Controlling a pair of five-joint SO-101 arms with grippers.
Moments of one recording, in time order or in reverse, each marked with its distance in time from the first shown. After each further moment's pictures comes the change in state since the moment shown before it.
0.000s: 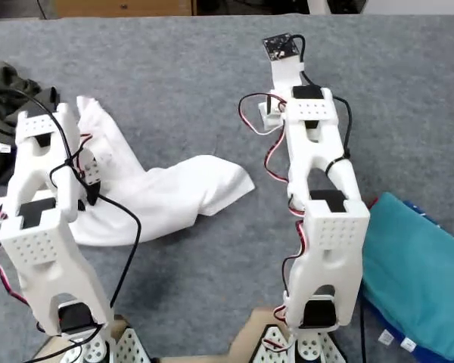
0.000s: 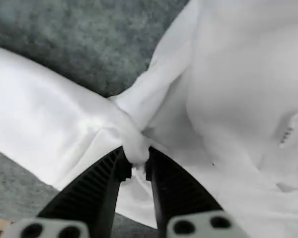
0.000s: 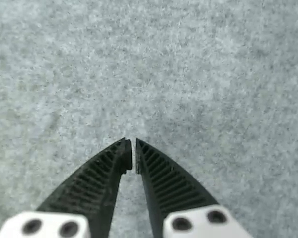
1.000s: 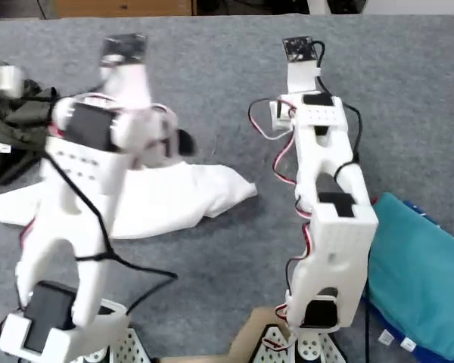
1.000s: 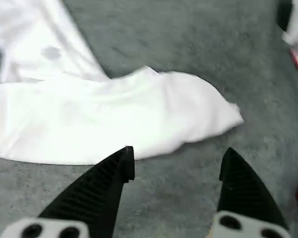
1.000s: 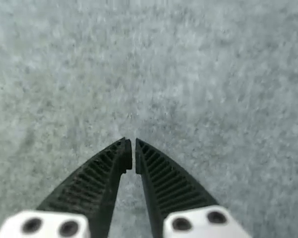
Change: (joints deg) left arm 28.1 -42.7 -5.6 10.3 -1.9; right arm 2.9 -1.6 5.0 -5.7 -5.8
